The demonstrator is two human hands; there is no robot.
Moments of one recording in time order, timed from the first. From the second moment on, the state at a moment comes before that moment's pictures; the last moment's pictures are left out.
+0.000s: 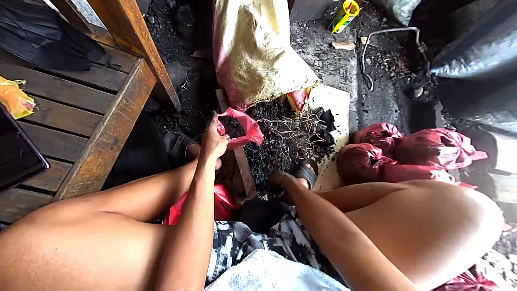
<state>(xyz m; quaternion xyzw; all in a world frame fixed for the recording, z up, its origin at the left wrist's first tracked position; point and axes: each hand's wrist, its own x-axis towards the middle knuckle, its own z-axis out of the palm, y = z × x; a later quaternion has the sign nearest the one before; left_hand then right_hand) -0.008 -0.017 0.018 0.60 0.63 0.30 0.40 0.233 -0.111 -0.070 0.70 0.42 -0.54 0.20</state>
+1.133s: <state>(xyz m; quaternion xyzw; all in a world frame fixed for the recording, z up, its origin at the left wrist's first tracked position) -0.012 -0.018 0.025 0.59 0.65 0.28 0.39 0.188 -0.103 -0.128 0.80 0.26 -0.53 0.03</state>
